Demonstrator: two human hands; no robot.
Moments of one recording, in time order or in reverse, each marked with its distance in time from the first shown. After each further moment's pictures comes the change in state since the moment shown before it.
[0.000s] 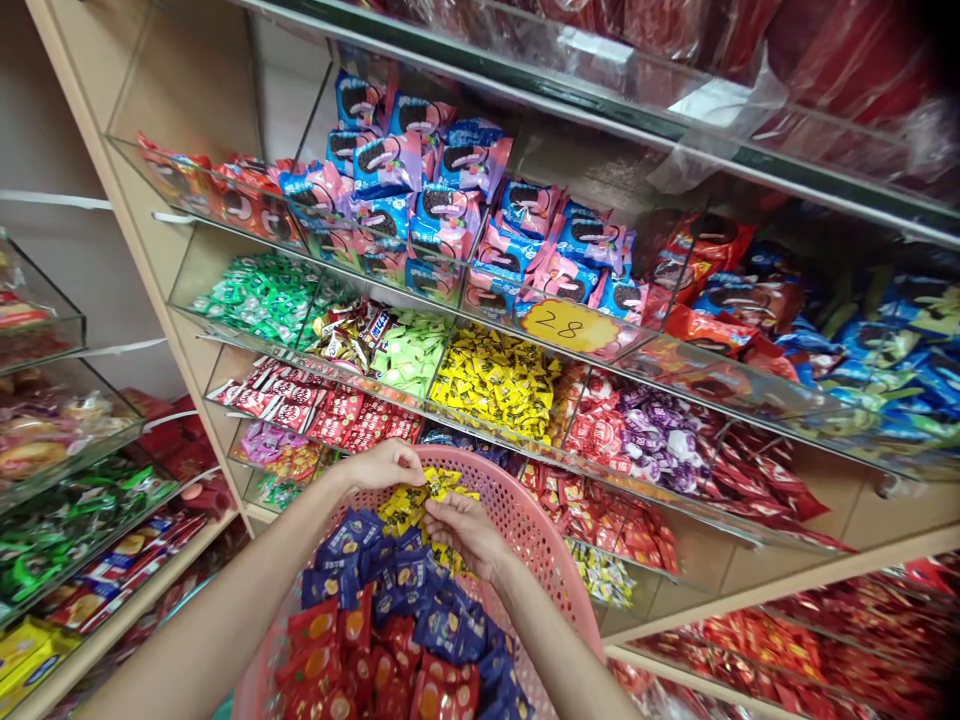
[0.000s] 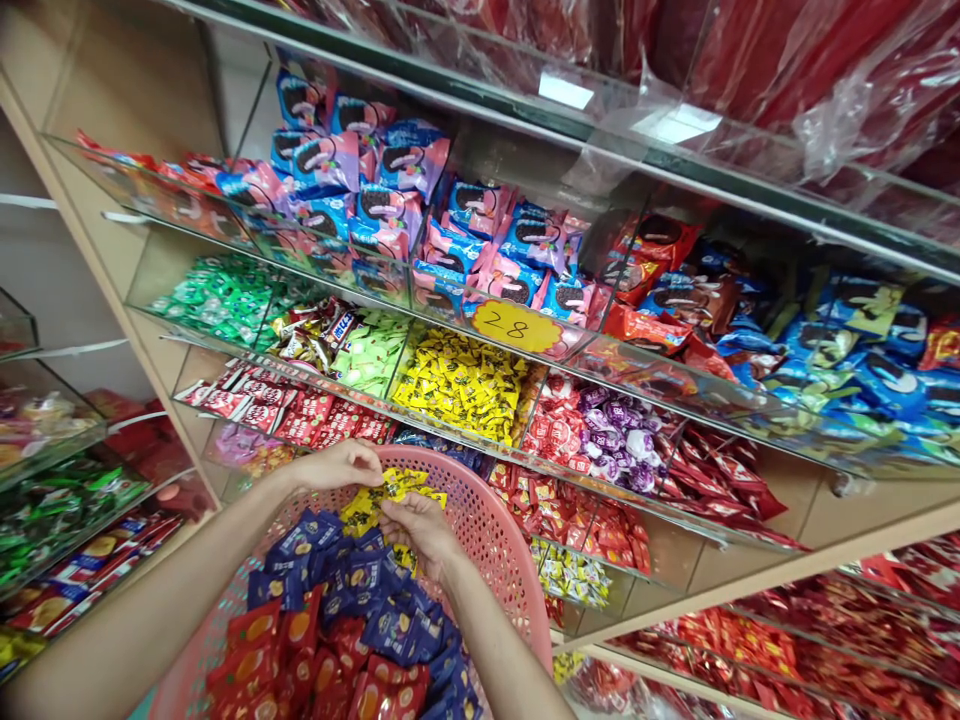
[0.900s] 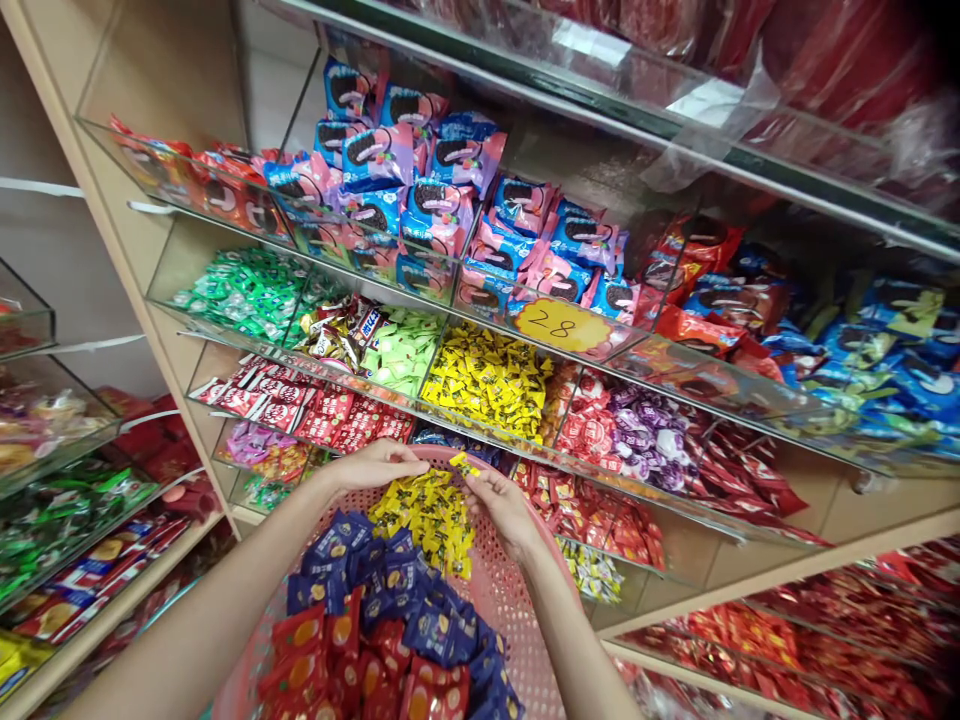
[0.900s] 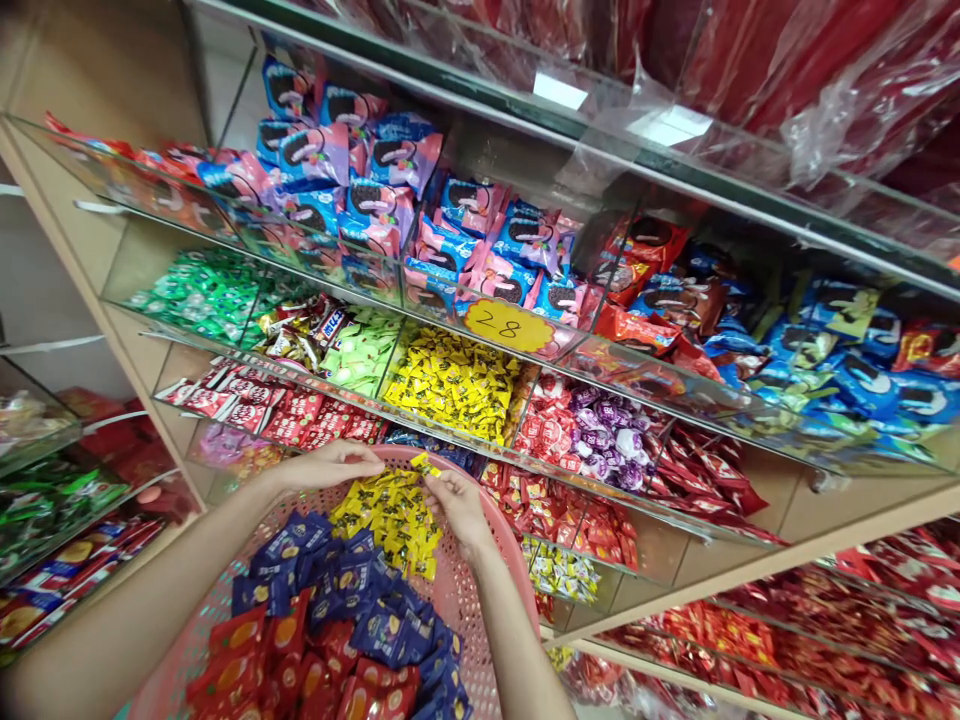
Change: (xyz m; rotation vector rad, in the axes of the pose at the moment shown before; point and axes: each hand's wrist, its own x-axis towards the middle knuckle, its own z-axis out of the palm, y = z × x) left_hand 0.000 0.005 0.004 -0.105 -0.001 -0.021; right_hand -0.002 -0.029 -0.044 -0.199 0.219 -0.237
